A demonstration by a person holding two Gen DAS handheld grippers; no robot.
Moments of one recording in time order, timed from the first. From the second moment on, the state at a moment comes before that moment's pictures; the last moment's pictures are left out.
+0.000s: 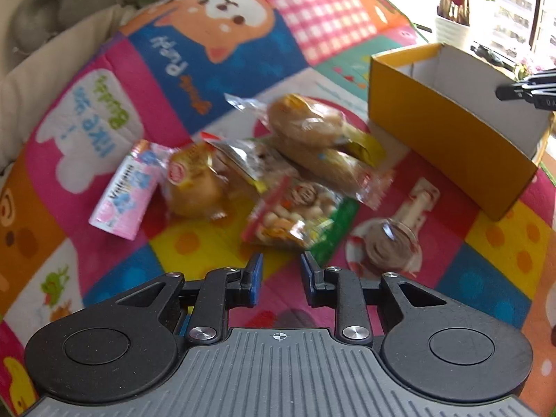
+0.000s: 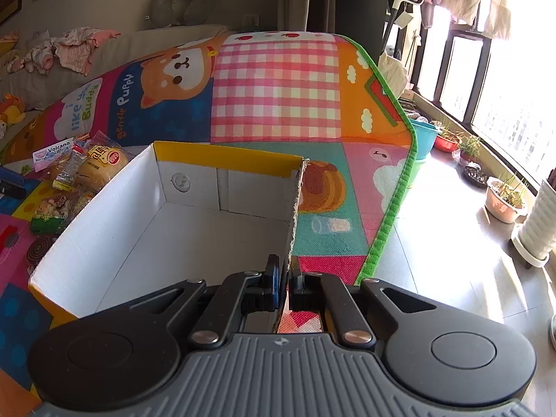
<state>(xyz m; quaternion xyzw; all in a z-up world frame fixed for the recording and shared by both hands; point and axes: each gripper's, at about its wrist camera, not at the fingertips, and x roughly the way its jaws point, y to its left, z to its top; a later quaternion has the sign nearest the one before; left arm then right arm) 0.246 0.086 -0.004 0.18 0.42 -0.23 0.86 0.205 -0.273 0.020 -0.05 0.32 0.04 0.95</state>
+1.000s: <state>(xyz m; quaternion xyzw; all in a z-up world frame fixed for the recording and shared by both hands) 0.228 0.065 -0.011 0.10 0.44 -0.23 0.86 0.204 -0.267 0.015 -0.04 0.33 0.05 0.94</state>
